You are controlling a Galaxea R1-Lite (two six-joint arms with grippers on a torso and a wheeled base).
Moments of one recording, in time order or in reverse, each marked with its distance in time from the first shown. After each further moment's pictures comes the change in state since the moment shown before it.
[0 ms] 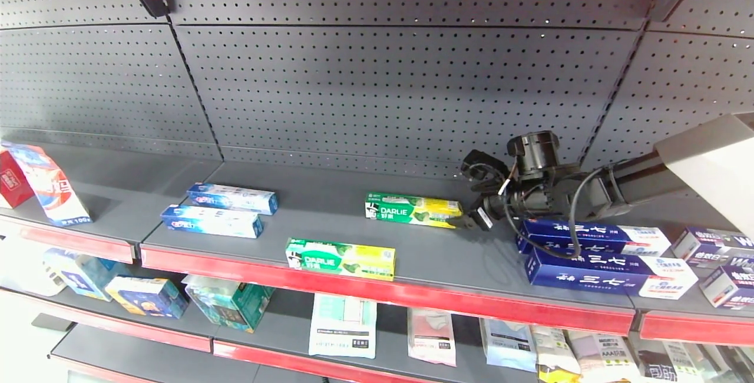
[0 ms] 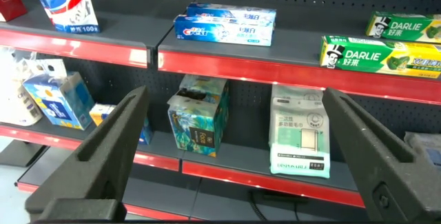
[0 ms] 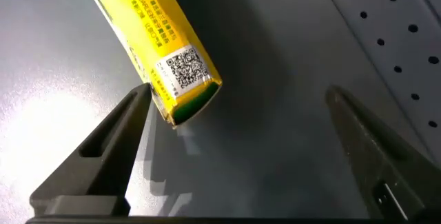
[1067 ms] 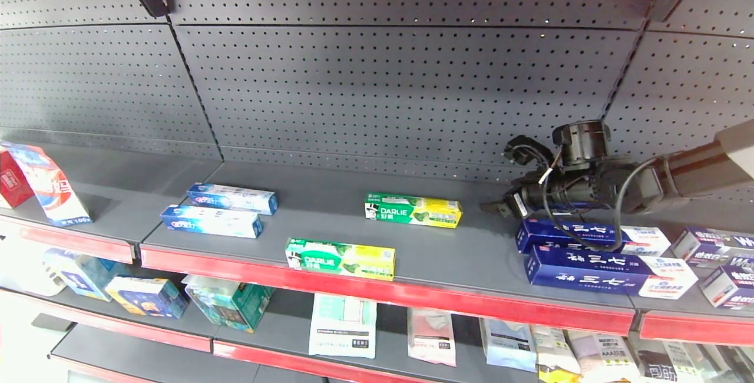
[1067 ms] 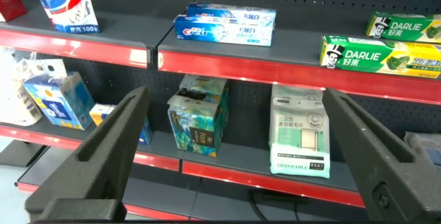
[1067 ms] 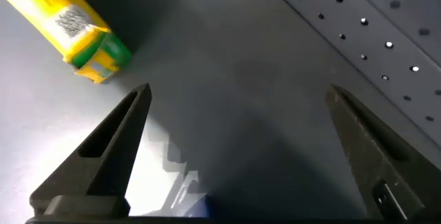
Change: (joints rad) left arm 0.000 0.000 0.000 0.000 0.000 0.000; right arm -0.127 -0.092 0.067 -0.003 -0.017 0.132
